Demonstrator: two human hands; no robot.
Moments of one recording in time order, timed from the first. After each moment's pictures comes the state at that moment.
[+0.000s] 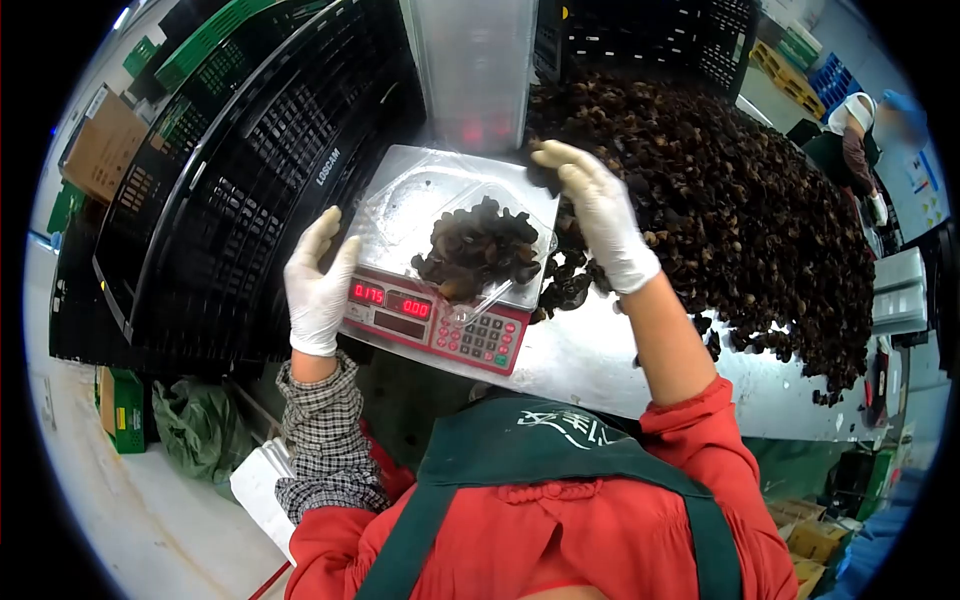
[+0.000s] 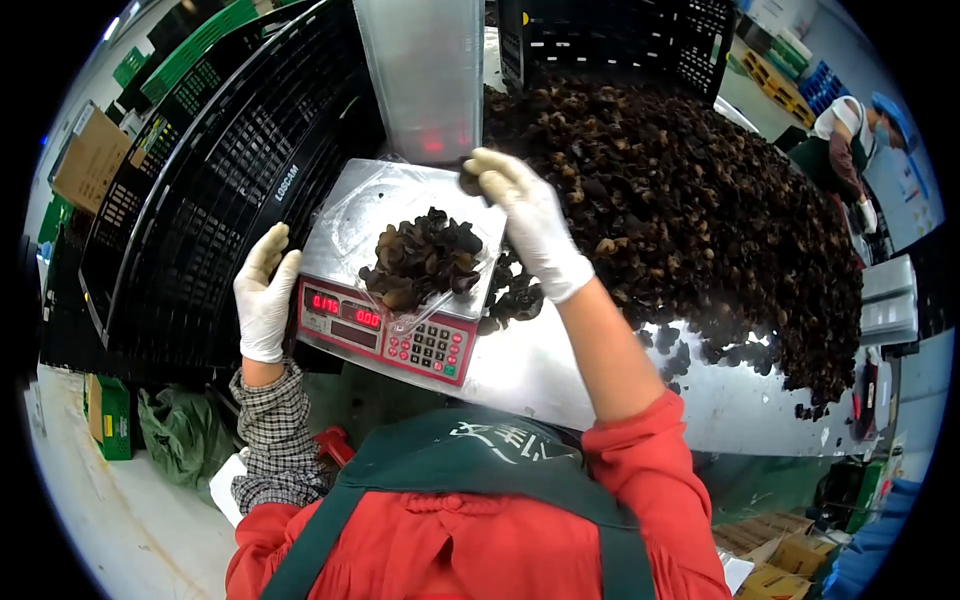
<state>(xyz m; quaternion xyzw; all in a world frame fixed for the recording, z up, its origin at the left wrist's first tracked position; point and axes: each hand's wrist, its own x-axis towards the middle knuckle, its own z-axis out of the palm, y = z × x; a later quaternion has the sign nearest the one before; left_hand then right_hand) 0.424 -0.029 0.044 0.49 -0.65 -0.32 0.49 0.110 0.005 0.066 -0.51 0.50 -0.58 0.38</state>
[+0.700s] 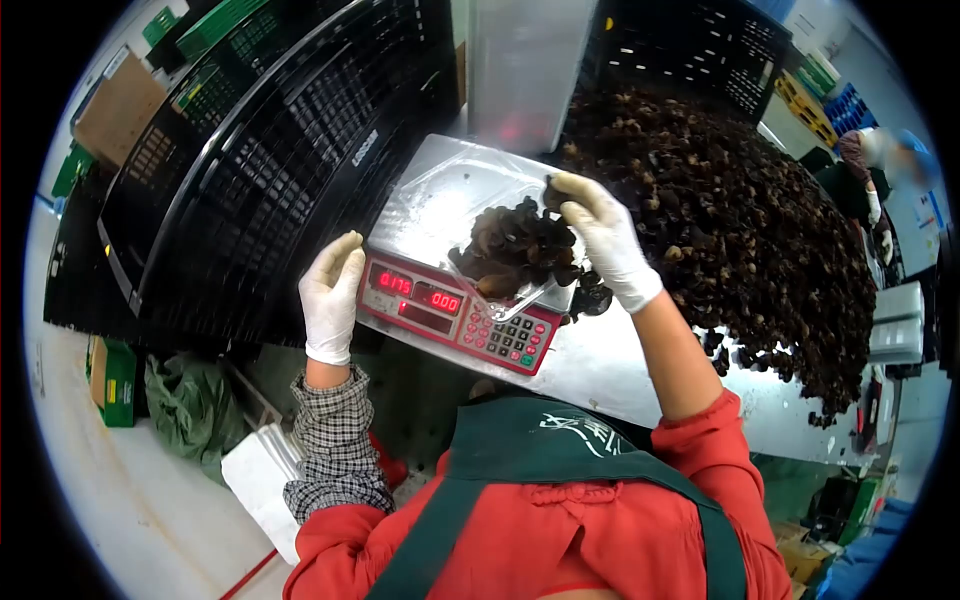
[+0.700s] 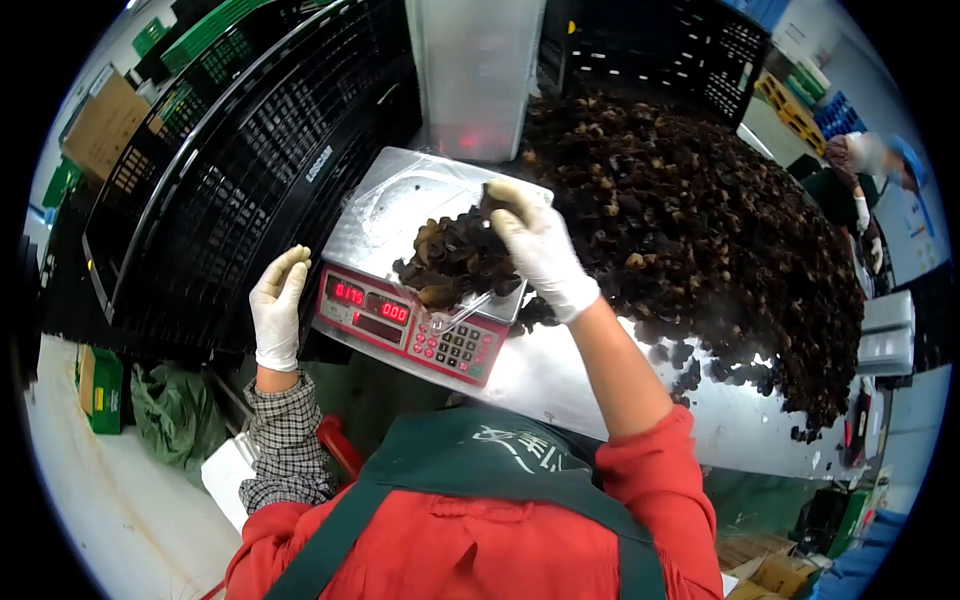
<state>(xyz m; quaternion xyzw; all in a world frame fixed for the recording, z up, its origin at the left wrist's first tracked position) 0.468 -0.019 0.008 0.49 -0.54 -0.42 0.55 0.143 -0.001 0.039 -0.57 0.54 -0.50 0.36</state>
